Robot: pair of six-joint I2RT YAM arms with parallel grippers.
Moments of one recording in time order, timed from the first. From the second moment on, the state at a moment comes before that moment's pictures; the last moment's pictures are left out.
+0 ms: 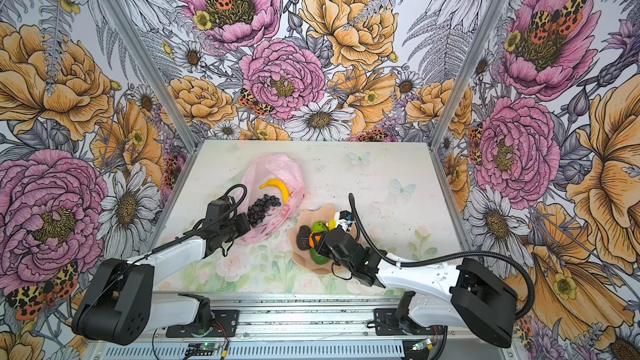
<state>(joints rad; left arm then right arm) -0.20 1.30 0.48 -0.01 0.10 -0.63 0.97 1.20 0.49 0.09 0.19 1.16</state>
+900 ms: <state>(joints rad) -0.21 1.30 0.48 -0.01 0.10 -0.63 0.98 1.12 0.47 -0.01 0.24 1.16</state>
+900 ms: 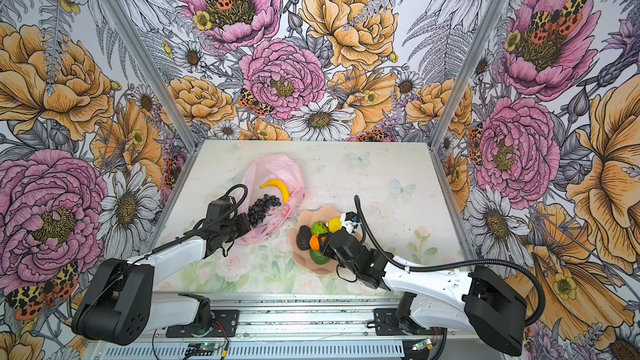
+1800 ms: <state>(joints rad) -0.23 1.25 0.48 -0.03 0.06 -0.63 0.81 1.37 0.97 -0.13 0.12 0.68</state>
